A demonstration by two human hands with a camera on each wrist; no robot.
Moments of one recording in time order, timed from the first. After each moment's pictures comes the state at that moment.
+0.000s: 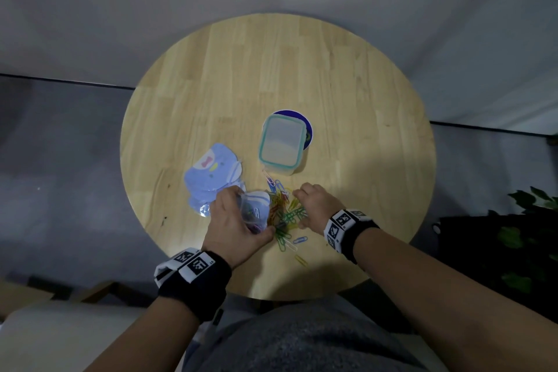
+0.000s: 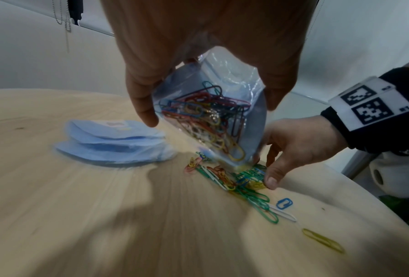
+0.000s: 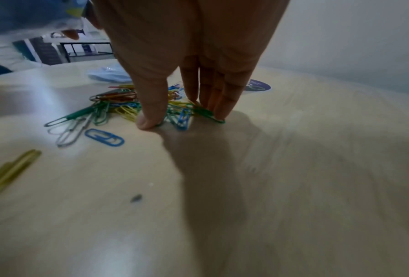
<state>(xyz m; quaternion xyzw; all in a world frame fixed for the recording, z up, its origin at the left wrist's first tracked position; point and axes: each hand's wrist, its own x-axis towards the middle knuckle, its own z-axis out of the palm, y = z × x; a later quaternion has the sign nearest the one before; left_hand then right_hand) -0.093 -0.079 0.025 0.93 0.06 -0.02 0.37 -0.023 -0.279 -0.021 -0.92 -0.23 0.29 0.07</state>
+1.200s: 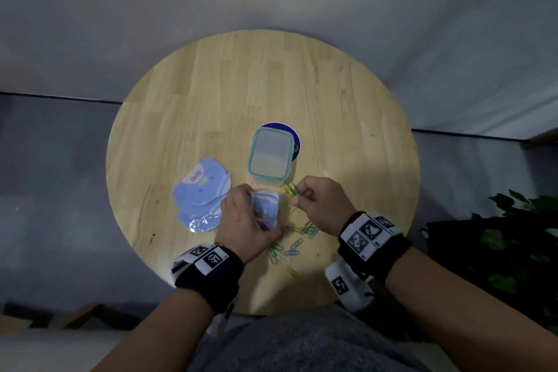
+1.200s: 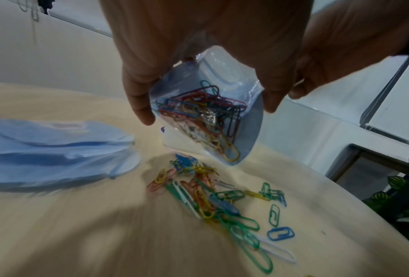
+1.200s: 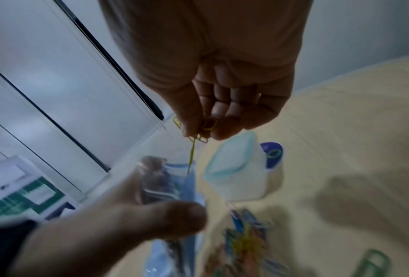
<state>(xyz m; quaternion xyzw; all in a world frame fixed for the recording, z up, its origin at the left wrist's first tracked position) -0.065 -0.106 0.018 0.92 0.03 -0.02 0.38 -0.018 -0.277 0.075 -0.90 0.00 0.20 0.39</state>
